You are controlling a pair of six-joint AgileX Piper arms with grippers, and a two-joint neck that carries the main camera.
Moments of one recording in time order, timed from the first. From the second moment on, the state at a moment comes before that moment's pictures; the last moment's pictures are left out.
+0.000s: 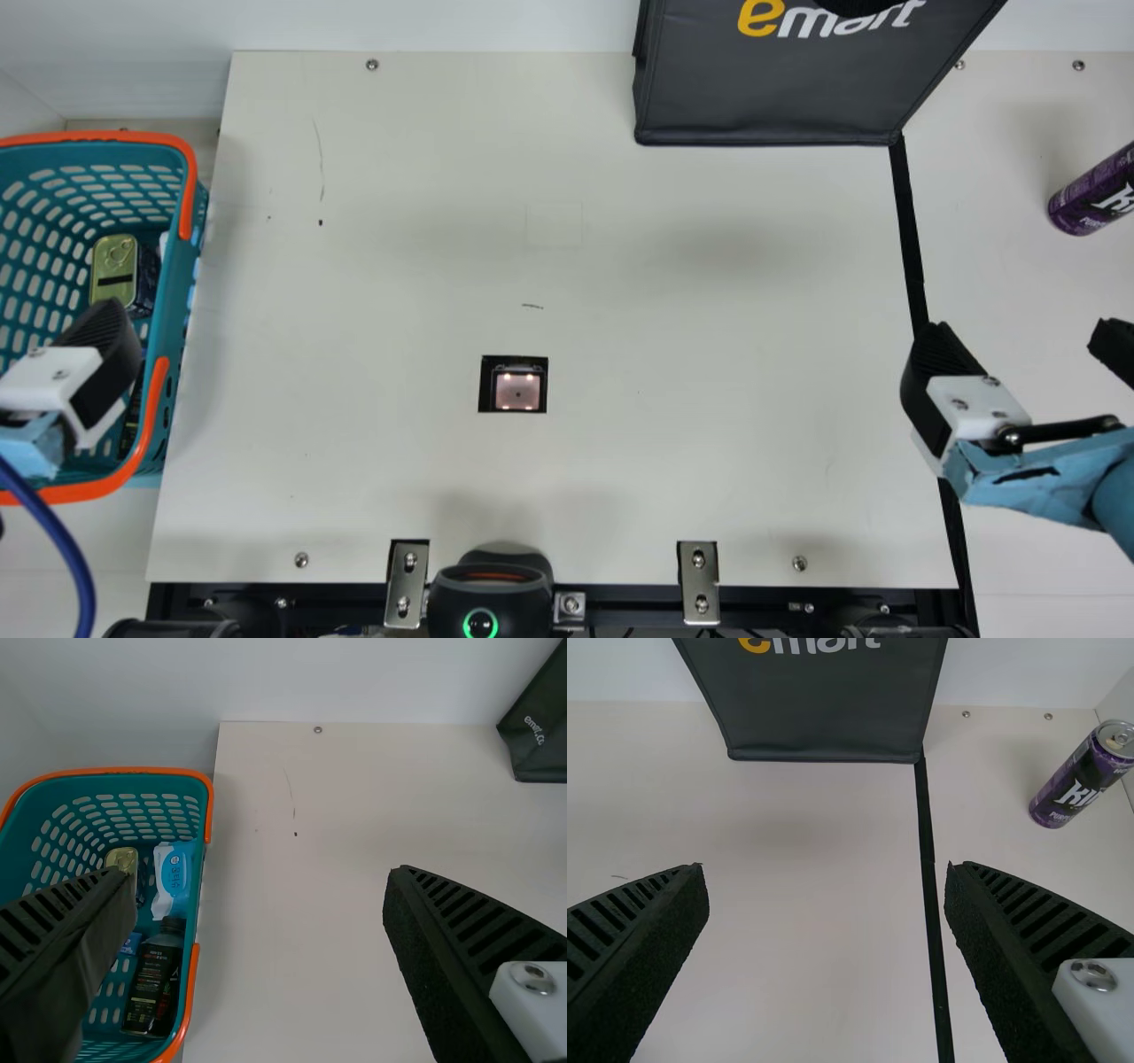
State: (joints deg) left arm -1.7 43.4 -68.9 -1.5 69.5 0.0; right arm 0.7 42.6 -69.8 -0.8 69.5 0.0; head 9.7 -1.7
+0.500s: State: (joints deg) left arm -1.7 43.4 -68.9 -1.5 69.5 0.0; right arm 0.7 42.6 -69.8 -0.8 69.5 0.0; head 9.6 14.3
